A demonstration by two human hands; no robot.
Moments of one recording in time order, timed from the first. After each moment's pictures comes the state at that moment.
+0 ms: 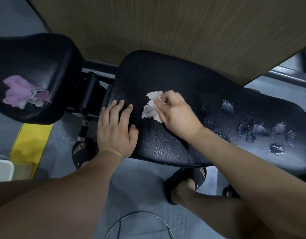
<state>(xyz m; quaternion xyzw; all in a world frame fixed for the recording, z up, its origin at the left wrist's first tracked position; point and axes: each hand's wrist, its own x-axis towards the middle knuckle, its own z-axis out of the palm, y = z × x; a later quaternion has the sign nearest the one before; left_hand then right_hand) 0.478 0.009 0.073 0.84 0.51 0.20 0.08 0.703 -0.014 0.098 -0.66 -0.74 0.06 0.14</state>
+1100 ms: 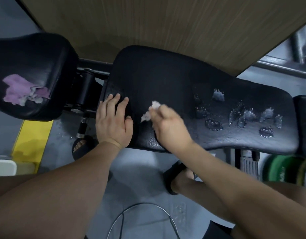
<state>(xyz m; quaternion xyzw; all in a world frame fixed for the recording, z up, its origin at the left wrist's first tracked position) 0.477 0.008 0.071 0.84 0.50 0.21 0.09 0.654 -0.078 0.099 -0.71 -0.69 0.03 0.16</state>
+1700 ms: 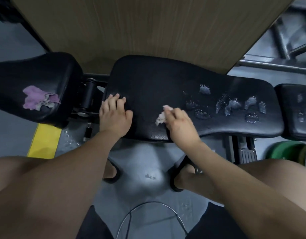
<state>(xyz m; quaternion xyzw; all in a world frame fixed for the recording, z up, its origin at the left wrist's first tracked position) 0.483 0.009 0.099 0.83 0.53 0.07 0.16 0.680 -0.140 0.095 -0.77 -0.62 -0.02 0.12</state>
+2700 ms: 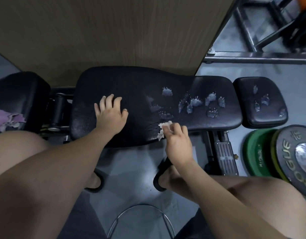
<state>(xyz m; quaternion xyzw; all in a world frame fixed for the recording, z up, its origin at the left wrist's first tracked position) 0.587 -0.014 0.113 0.86 0.48 0.04 0.16 0.726 -0.238 0.113 -0.87 -0.48 0.02 0.10</state>
